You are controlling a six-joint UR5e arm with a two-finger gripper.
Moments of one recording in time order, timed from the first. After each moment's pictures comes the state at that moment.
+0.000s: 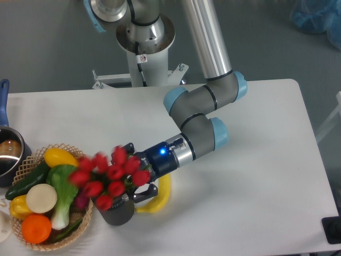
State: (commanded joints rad) arm 2.49 -2.15 -1.76 -0.74 -0.01 1.54
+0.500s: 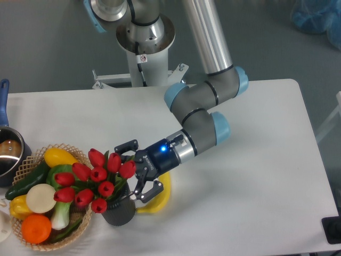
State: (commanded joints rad) arm 2.56 -2.05 -1.83 -0.74 0.14 1.53
